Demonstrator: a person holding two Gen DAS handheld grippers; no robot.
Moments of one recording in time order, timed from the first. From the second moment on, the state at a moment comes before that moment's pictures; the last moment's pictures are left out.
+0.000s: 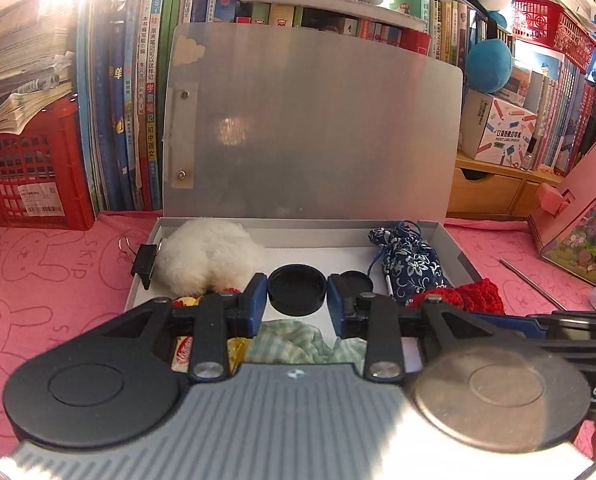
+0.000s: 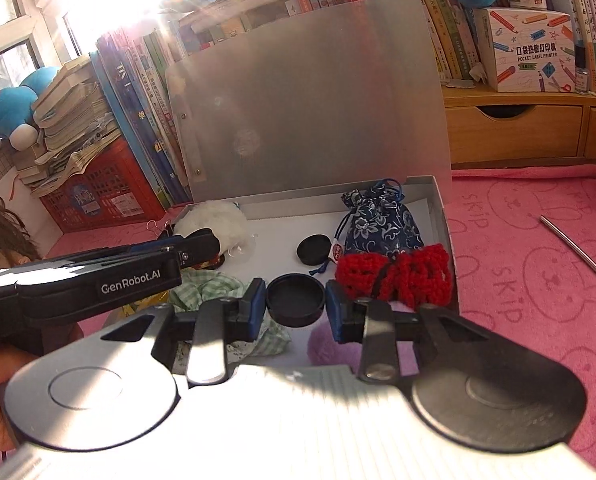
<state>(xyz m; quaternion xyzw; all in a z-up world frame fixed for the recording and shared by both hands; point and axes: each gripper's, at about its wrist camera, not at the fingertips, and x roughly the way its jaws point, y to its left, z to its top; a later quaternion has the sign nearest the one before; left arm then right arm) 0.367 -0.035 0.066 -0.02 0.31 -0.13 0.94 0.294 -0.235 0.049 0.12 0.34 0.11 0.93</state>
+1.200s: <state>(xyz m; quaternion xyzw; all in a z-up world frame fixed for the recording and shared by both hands) 0.390 -0.051 0.031 0.01 0.33 -0.13 0.94 0.314 -0.220 0.005 0.05 0.34 0.07 0.93</state>
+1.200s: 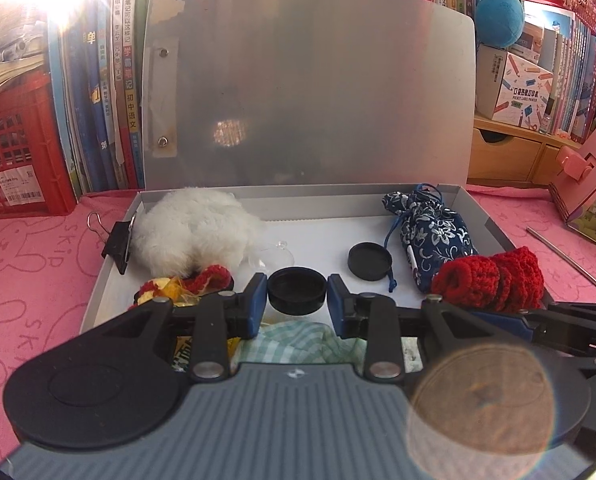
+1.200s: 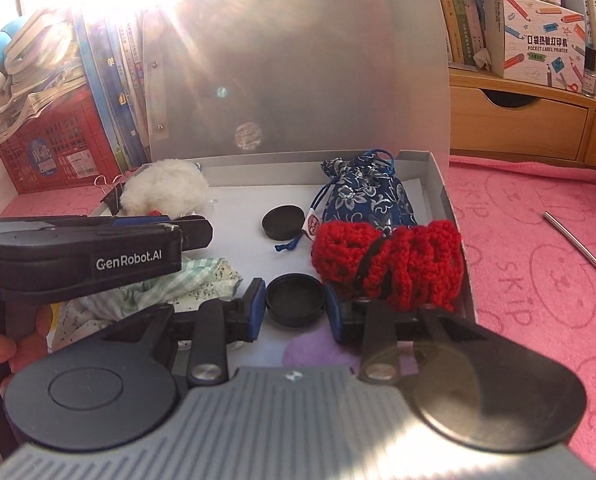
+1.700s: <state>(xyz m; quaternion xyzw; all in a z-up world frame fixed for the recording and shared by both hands) 0.390 -0.053 0.027 0.03 0.31 -0.13 0.94 0.318 -0.217 0.001 0.05 0.33 0.08 0.94</state>
